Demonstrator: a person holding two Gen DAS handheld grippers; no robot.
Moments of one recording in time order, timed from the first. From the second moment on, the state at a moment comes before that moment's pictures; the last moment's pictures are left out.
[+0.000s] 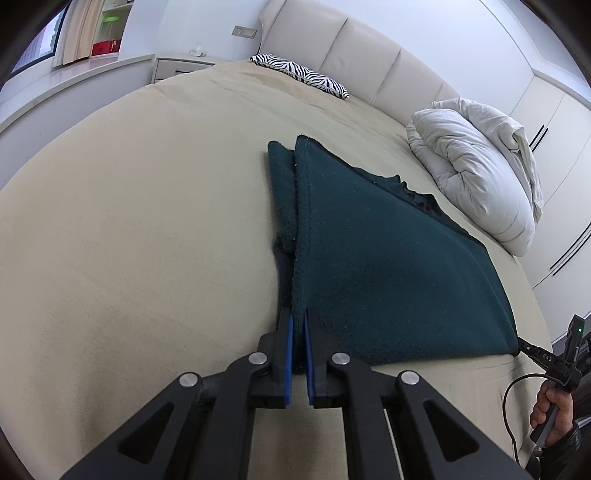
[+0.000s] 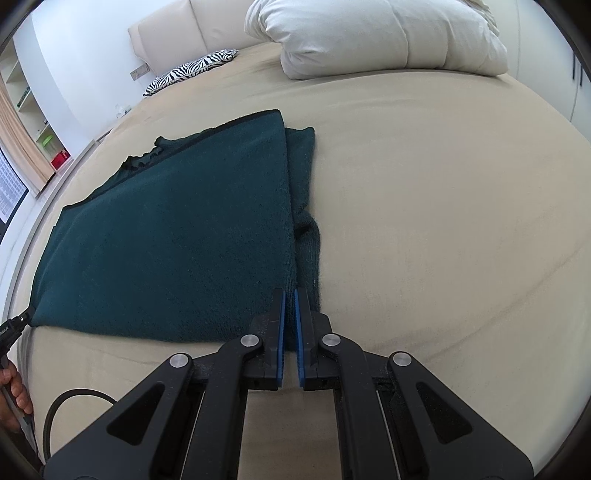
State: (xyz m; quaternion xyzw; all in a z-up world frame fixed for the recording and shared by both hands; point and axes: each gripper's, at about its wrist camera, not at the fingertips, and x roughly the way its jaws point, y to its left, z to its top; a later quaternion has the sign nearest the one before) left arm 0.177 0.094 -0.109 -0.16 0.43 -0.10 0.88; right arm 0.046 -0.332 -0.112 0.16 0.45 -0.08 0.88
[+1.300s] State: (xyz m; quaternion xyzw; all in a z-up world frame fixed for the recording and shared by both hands) left arm 0.163 0.096 -0.114 -0.17 0.43 -0.10 0.88; right arm 0.054 -0.340 -0.121 0.17 0.44 -0.09 0.88
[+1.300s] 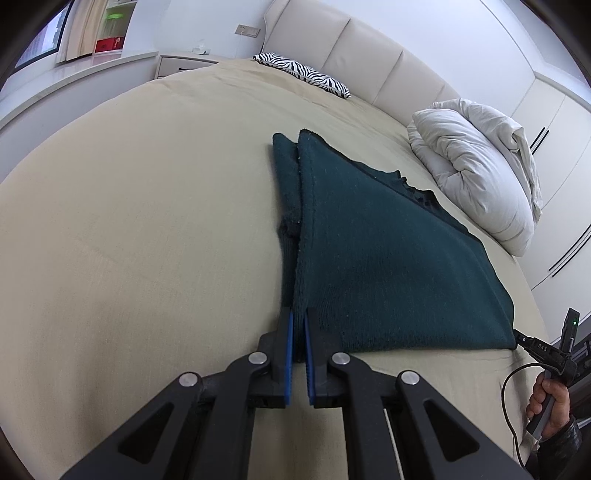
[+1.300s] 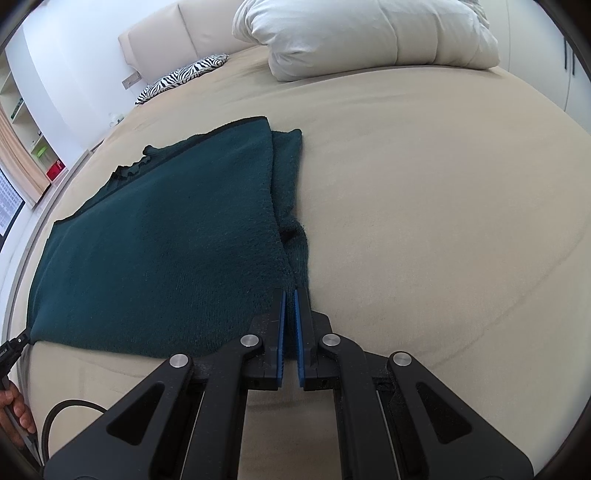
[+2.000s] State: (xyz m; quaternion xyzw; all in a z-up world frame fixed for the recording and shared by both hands) left arm 0.285 -0.017 -0.042 0.02 0.36 -0.09 0.93; right arm 0.192 -0.250 -0.091 0.27 0.41 0.09 0.86
